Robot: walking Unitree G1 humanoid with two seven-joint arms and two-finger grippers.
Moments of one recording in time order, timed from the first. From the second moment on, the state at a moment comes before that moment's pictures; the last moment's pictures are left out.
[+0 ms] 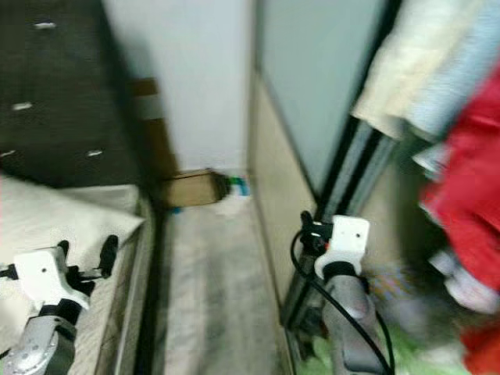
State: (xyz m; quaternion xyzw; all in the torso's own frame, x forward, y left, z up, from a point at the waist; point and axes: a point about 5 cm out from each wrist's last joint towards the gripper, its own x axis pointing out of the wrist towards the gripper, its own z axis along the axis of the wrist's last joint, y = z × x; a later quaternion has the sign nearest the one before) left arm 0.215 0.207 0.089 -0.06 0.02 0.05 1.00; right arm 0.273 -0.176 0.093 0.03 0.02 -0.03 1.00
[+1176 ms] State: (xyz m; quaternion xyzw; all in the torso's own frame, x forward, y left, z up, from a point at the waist) left arm 0.211 0.204 0.089 -0.04 0.02 0.05 1.00; right arm 0.272 -0.174 0.096 0.02 0.02 -0.02 1.00
